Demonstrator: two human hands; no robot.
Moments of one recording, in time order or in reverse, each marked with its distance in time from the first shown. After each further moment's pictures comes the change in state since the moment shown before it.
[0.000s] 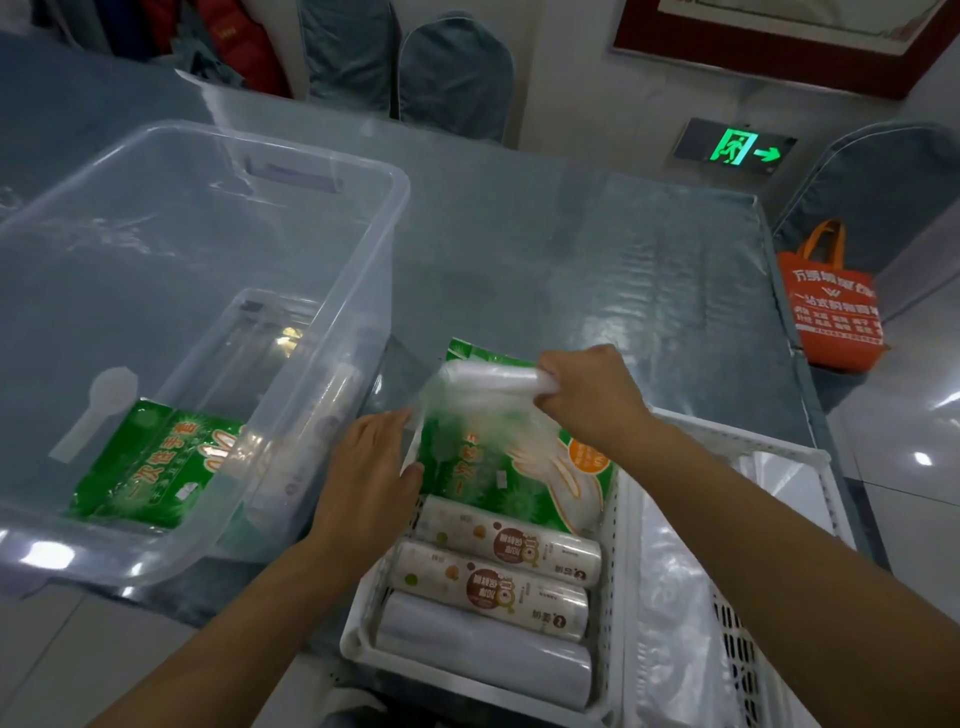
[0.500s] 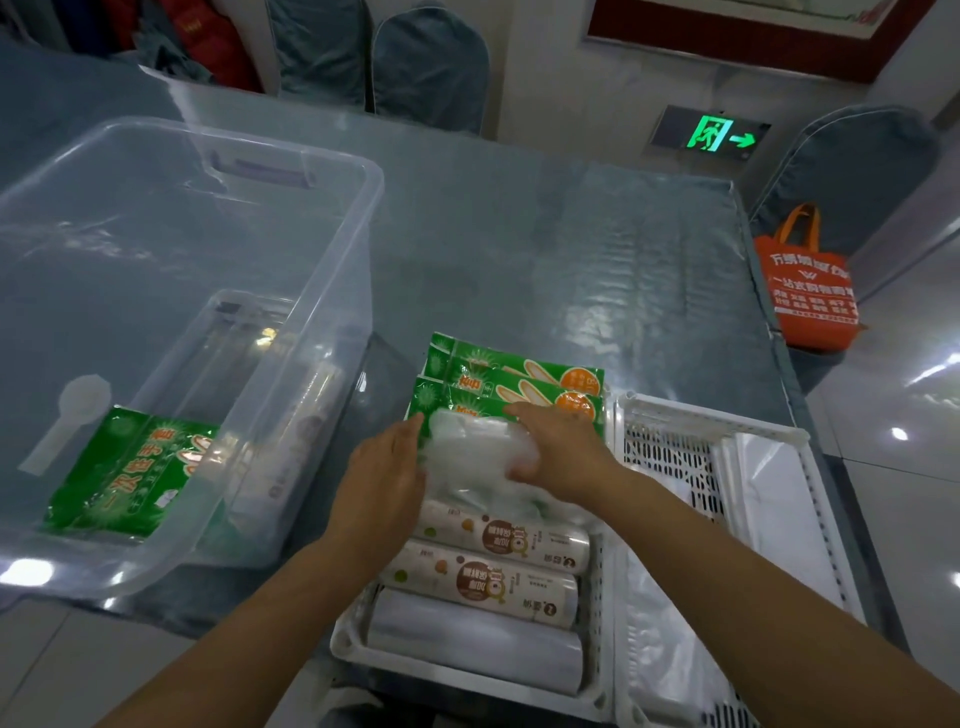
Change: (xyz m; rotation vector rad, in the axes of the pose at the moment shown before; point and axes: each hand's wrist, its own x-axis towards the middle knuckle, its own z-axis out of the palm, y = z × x) left_hand 0.004 -0.001 0.030 0.021 -0.148 0.015; right_hand -0.048 0.000 0.047 0.161 -0.381 0.155
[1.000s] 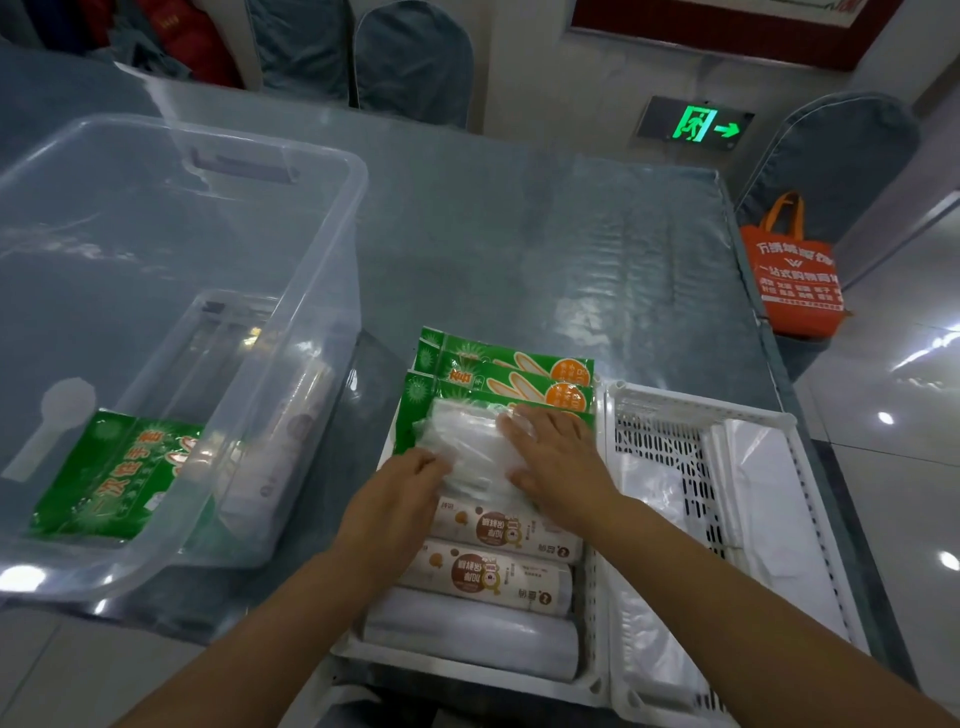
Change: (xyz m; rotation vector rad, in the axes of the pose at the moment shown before) left_hand -0.015 0.001 0.014 0.100 -0.101 0.237; right_hand -0.022 0.013 0.030 -0.271 0.141 -0.080
